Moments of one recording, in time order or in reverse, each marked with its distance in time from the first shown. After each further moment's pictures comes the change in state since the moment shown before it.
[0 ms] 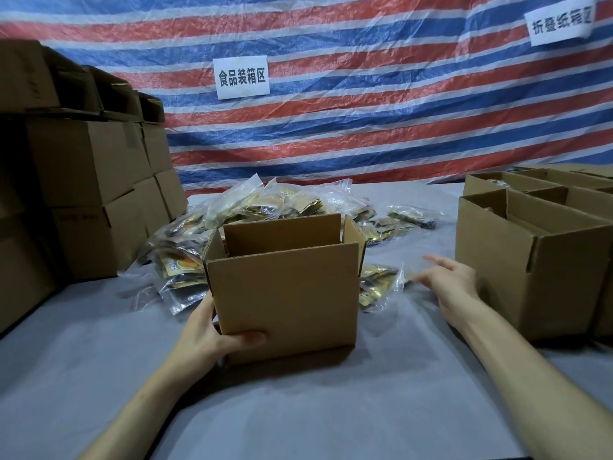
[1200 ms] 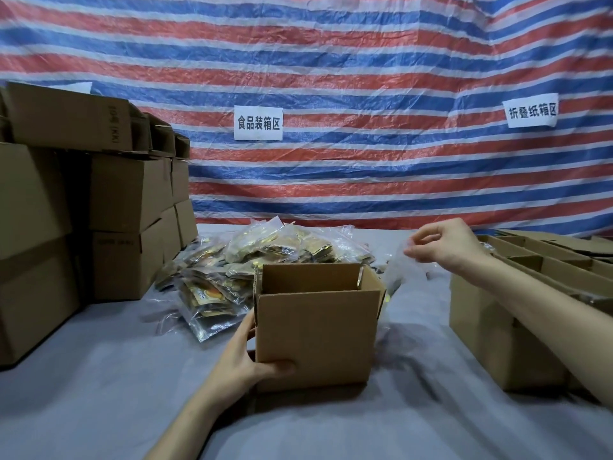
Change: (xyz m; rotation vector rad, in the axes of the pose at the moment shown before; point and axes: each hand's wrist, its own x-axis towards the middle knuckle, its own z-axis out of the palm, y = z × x) left_hand 0.006 -0.011 -0.001 -0.122 -0.063 0.053; right_hand -0.073 -0.173 0.009 -0.583 -0.248 -0.632
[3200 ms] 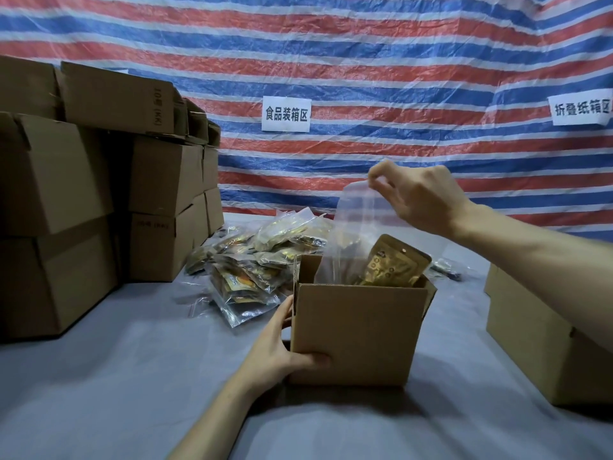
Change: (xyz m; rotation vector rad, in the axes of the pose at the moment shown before) left_hand 0.002 -0.003 -0.002 0.004 -0.006 -0.032; right_hand 0.030 -0.099 0.046 -0.642 0.196 -1.159
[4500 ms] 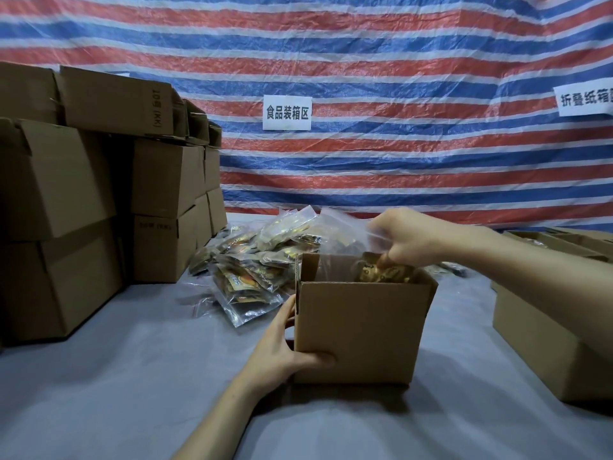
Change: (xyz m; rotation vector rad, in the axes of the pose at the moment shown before) left_hand -0.003 0.005 0.002 0.045 0.008 0.009; right_hand -0.013 -0.047 -0.005 0.391 -0.740 0.445
